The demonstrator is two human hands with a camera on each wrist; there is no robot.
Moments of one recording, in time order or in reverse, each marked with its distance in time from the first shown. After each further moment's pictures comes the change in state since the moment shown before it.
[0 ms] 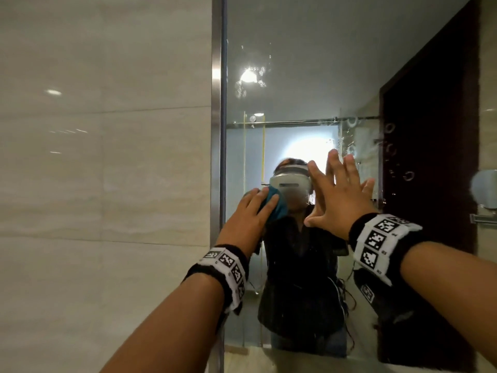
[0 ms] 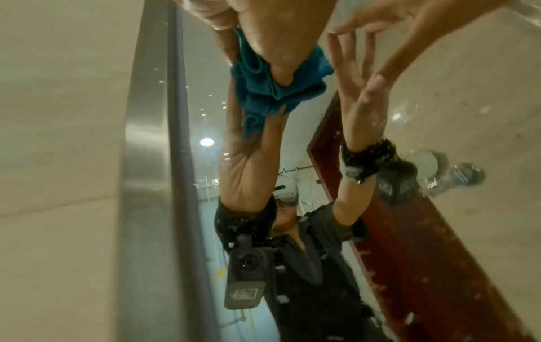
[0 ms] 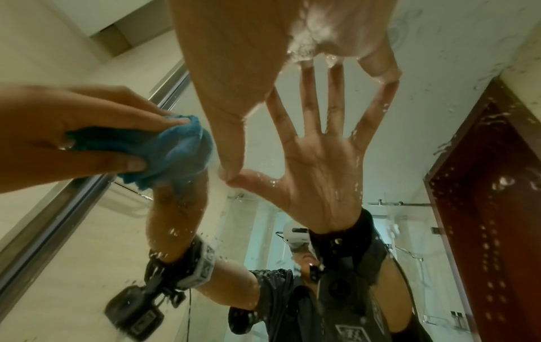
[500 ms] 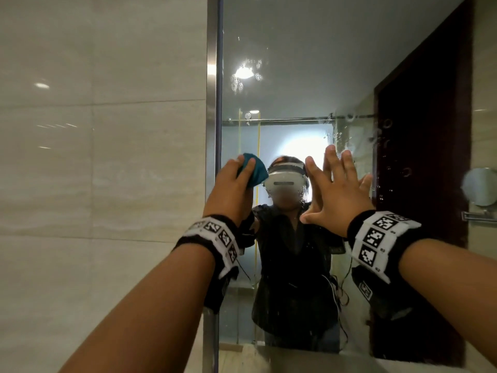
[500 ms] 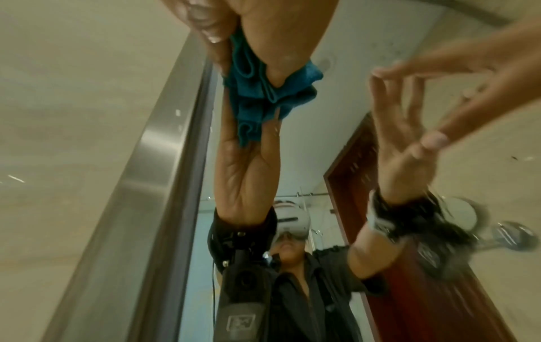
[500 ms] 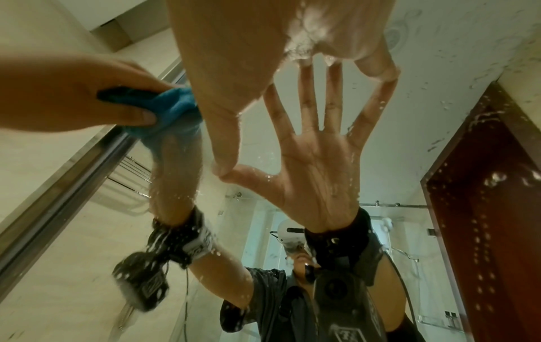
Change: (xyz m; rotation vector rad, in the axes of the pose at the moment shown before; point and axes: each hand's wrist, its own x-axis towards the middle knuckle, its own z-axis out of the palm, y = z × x) left_hand 0.030 -0.022 -0.021 -0.230 0.200 -0.233; right_hand -0.001 0.001 0.001 -0.003 0.000 0.003
